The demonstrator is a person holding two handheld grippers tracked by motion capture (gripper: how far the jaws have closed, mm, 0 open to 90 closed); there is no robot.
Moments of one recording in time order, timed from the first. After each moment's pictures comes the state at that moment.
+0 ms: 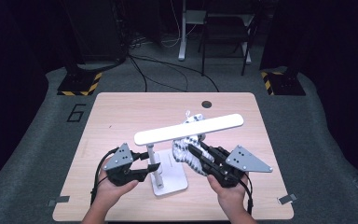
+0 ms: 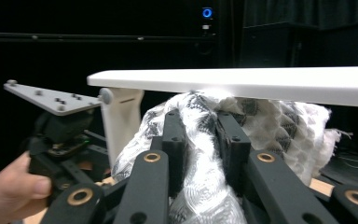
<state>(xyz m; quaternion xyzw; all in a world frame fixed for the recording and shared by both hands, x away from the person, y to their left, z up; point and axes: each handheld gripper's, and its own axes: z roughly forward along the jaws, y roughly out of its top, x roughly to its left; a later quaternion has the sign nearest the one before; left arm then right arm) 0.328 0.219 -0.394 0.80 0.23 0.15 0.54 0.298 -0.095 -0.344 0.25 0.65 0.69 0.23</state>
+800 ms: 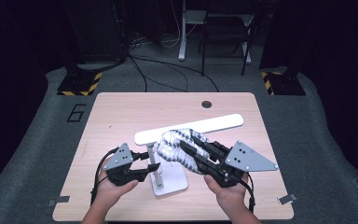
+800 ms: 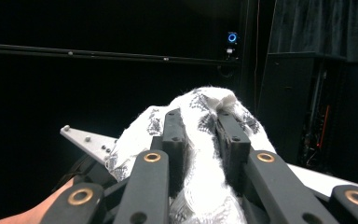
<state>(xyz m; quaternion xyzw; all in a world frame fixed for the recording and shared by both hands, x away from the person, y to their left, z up) 0.329 0.219 -0.394 0.80 0.22 0.15 0.54 0.284 -0.082 -0.296 0.19 0.64 0.71 0.23</state>
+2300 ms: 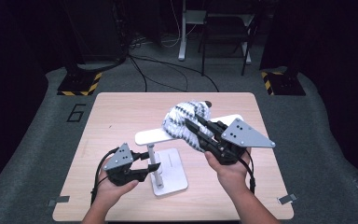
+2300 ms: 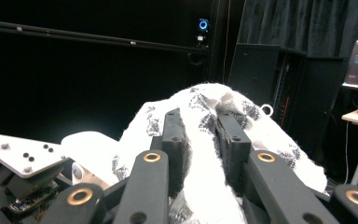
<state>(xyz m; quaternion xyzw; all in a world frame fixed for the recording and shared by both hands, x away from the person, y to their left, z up) 0.329 0.218 -0.395 0.79 0.23 0.15 0.54 0.319 -0.083 -0.276 0.22 0.66 0.66 0.28</state>
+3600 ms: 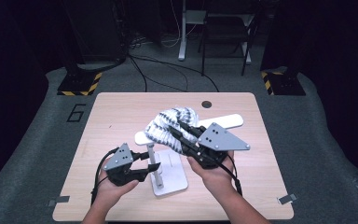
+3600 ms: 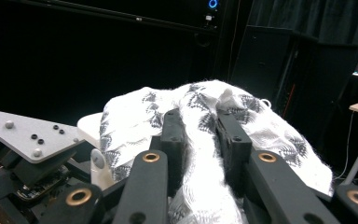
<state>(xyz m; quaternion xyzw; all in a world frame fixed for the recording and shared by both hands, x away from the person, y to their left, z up) 0.328 0.218 -0.395 0.79 0.23 0.15 0.54 0.315 -0.045 -0.284 0.21 0.69 0.63 0.28</state>
